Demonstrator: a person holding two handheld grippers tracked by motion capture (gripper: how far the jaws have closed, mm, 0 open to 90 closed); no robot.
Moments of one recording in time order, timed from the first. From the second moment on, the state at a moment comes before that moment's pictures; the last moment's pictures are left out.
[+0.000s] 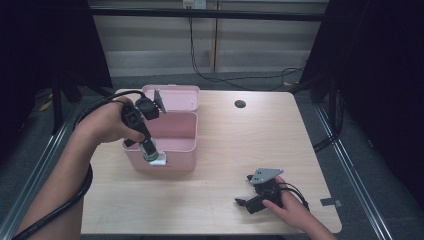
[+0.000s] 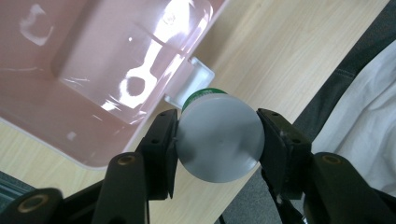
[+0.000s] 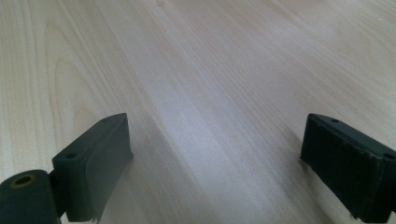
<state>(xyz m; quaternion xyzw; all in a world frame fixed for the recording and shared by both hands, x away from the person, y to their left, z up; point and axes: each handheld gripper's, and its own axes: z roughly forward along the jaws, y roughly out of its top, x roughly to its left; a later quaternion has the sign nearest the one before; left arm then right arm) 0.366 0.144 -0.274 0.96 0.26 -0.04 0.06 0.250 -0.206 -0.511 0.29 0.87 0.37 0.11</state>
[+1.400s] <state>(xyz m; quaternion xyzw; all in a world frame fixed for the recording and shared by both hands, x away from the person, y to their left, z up) 0.427 0.111 -0.280 0.96 0.27 -0.03 0.07 0.250 -0.206 -0.510 0.29 0.87 0.37 0.11</state>
